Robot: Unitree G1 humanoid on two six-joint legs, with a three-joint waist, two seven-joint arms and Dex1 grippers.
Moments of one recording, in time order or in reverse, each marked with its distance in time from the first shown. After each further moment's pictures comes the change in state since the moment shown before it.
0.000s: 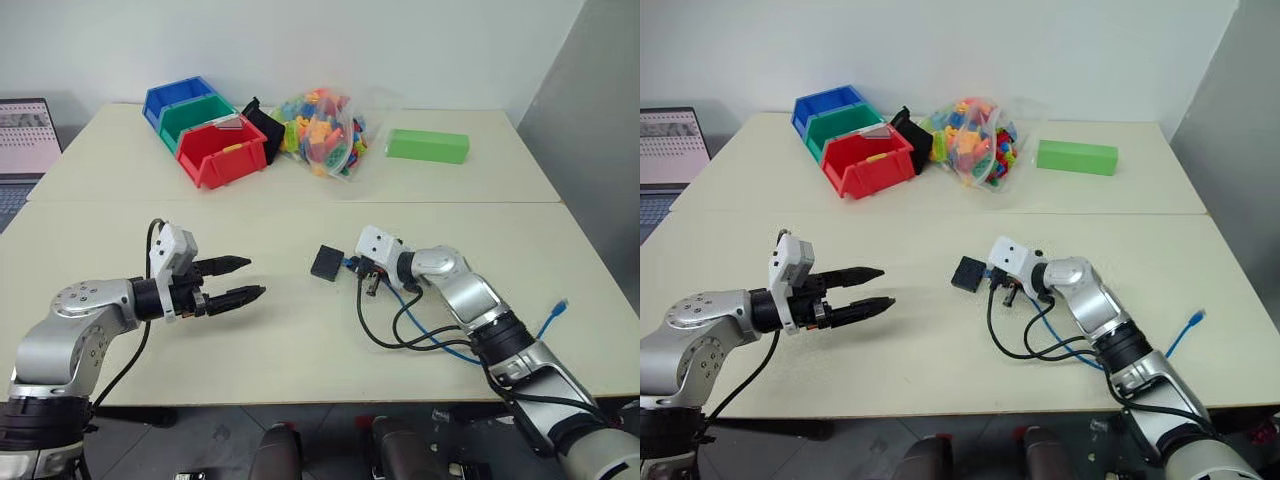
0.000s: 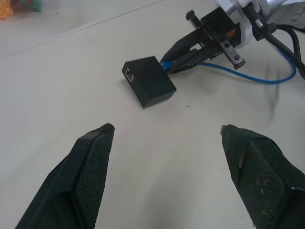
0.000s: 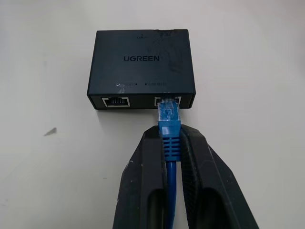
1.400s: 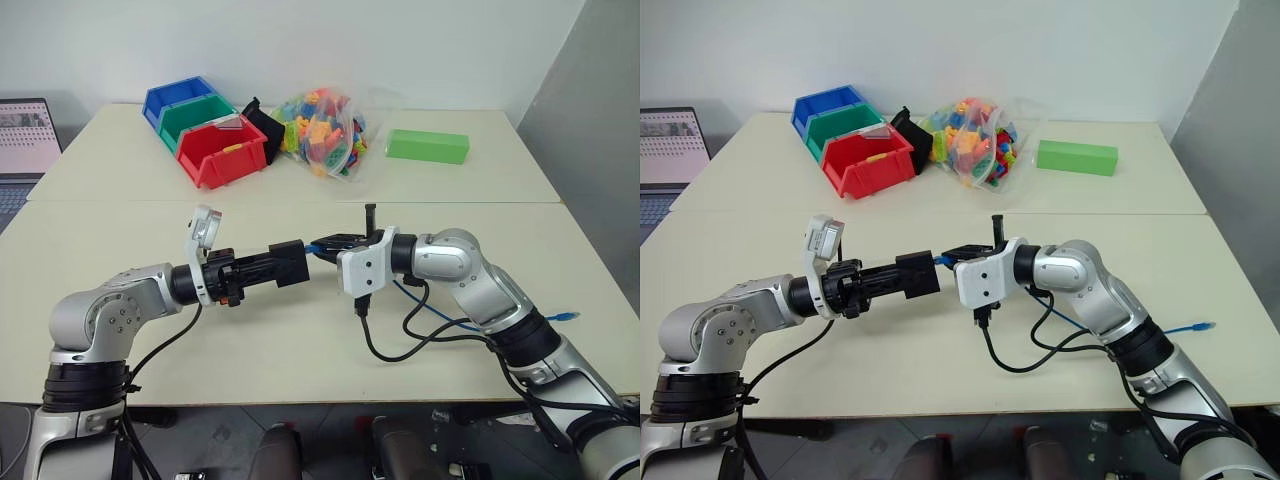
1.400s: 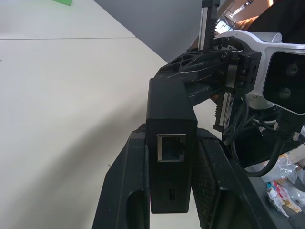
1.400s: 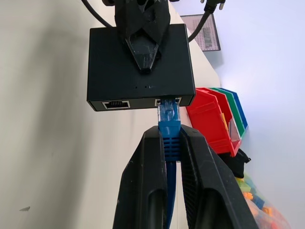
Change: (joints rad) left arm -0.179 -0.122 -0.016 0.025 -0.255 0.353 0.065; right arm -0.010 -0.067 0.040 -0.267 -0.149 -0.454 0.028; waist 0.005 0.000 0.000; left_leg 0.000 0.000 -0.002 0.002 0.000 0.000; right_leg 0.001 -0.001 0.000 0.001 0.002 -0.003
